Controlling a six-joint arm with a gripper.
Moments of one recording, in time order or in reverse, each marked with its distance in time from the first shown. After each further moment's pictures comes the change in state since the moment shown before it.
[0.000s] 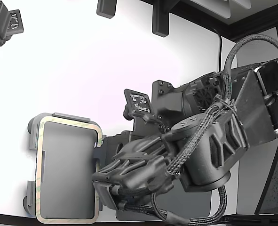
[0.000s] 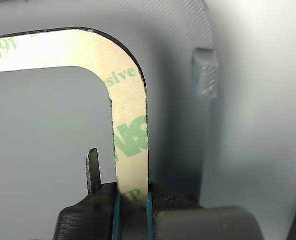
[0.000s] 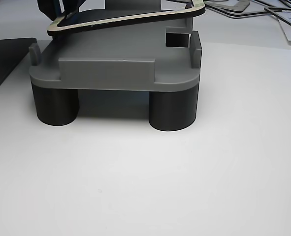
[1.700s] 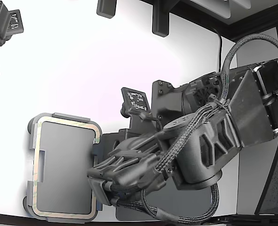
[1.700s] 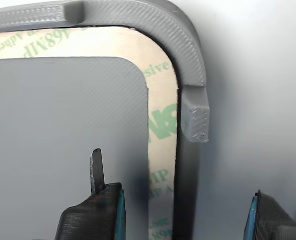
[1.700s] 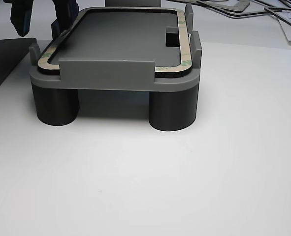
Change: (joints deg) arm -0.6 0.1 2.7 -1.9 1.3 -1.1
